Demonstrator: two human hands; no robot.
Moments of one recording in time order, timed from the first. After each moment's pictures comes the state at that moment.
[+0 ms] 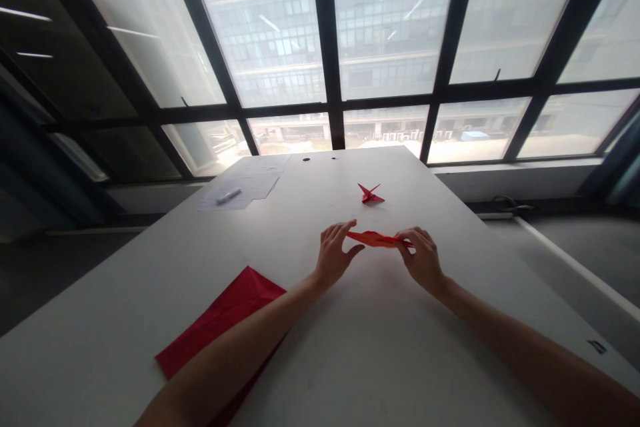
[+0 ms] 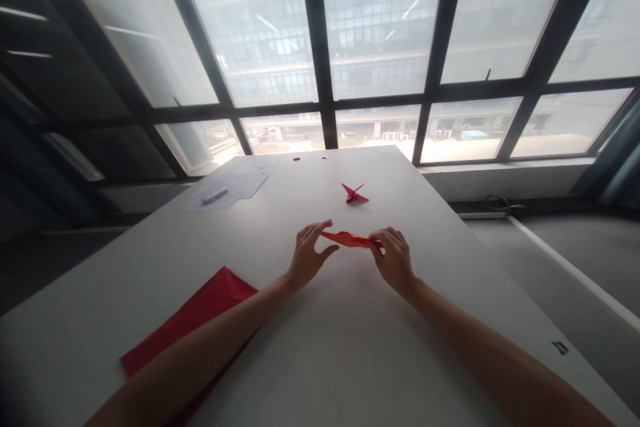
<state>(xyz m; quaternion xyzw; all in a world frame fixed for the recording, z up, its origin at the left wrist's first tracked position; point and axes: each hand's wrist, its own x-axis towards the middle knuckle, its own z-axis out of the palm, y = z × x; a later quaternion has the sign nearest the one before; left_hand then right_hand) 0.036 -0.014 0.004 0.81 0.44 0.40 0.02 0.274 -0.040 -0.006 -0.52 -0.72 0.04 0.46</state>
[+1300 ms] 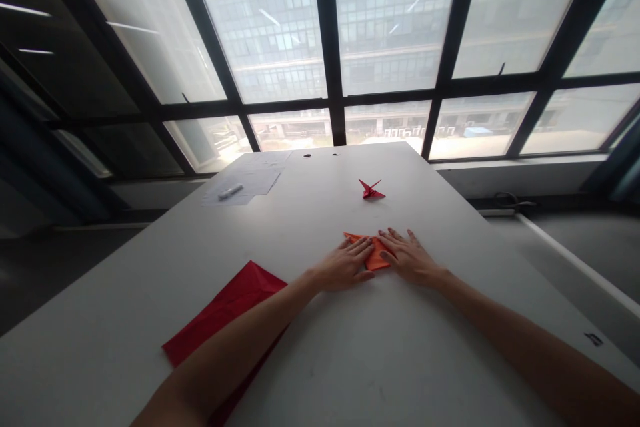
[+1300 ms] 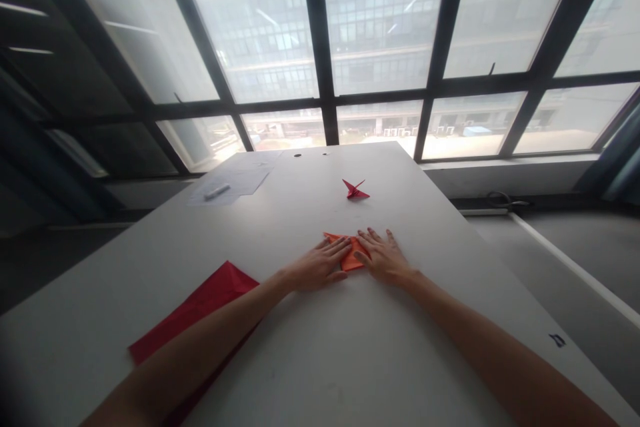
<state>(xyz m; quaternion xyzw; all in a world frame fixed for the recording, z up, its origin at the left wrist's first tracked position) 0.031 -0.026 0.006 0.96 0.27 0.07 0.05 0.272 -0.031 -0.016 -0.50 -0.85 0.10 0.12</state>
